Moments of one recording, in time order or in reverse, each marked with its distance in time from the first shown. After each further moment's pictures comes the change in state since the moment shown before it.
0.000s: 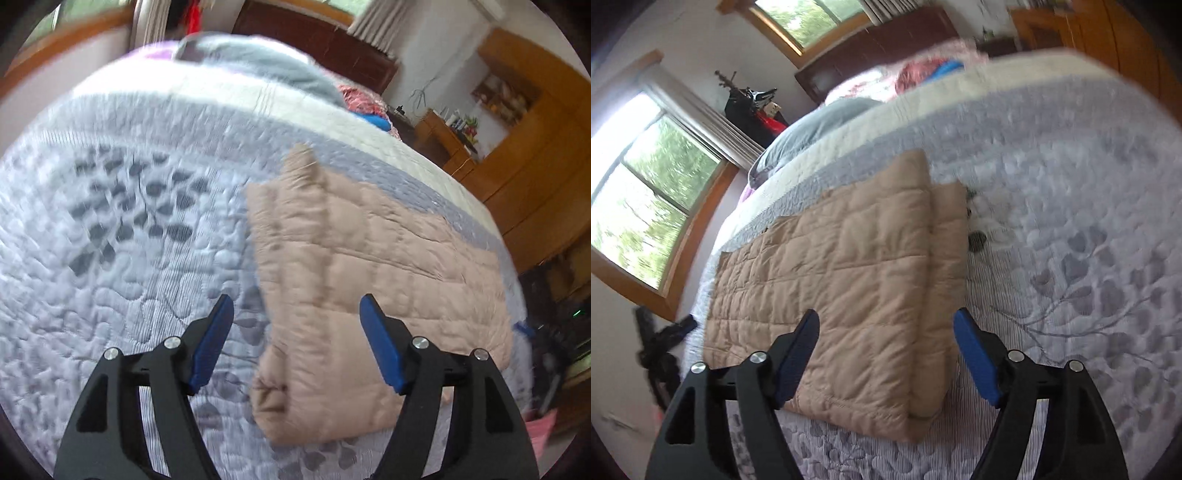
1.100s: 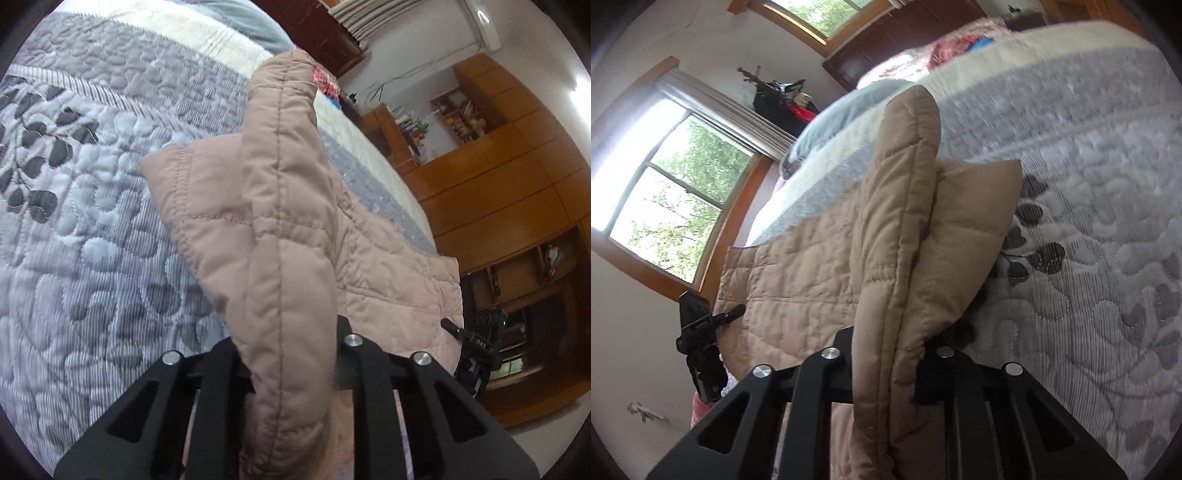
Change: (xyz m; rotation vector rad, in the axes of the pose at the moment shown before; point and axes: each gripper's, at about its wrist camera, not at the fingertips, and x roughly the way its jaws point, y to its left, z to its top) left arm 0.083 -0.038 0.013 -0.096 0.097 -0.340; right arm 0.059 0.022 0.024 -0.033 0.034 0.166
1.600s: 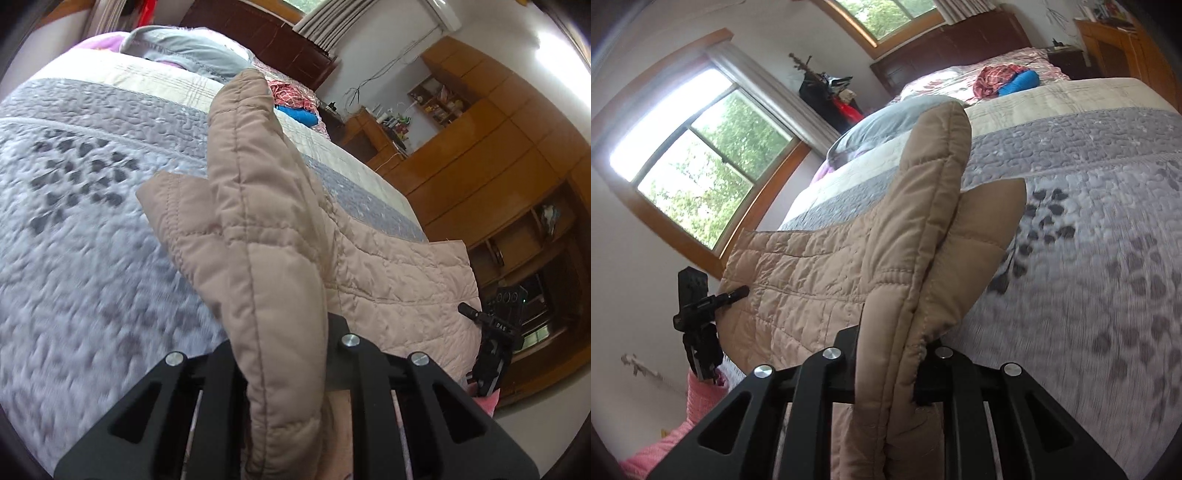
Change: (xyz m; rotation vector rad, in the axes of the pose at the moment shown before) left arm -0.116 -0.052 -0.078 0.163 -0.060 0.054; right arm -0.087 0.087 -0.076 -0.166 -0.012 0.035
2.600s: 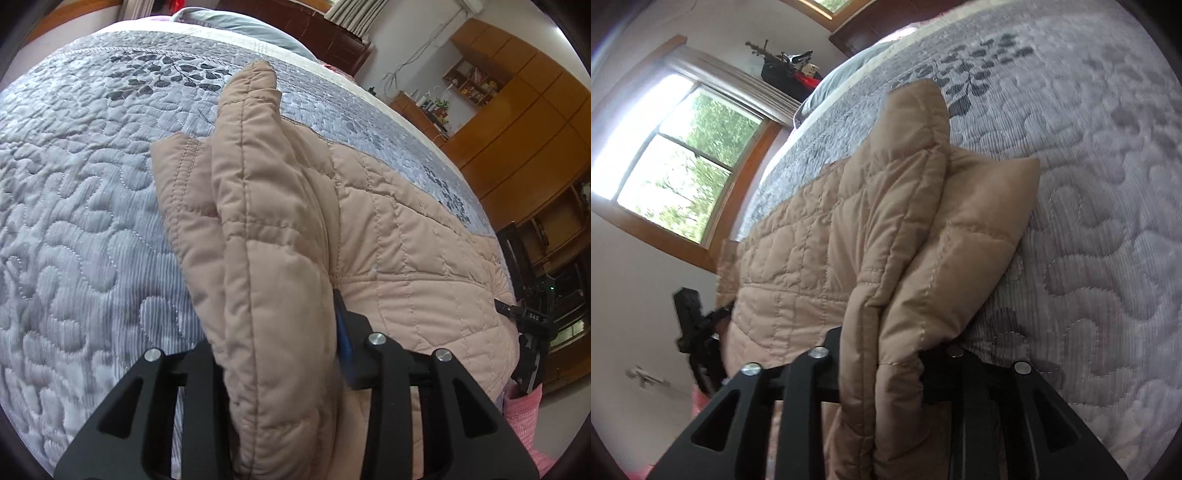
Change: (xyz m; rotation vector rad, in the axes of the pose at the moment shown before) left arm 0.000 0.082 -0.120 0.005 0.023 0.199; right arm 0.057 -0.052 -0.124 0.160 0.110 -0.042
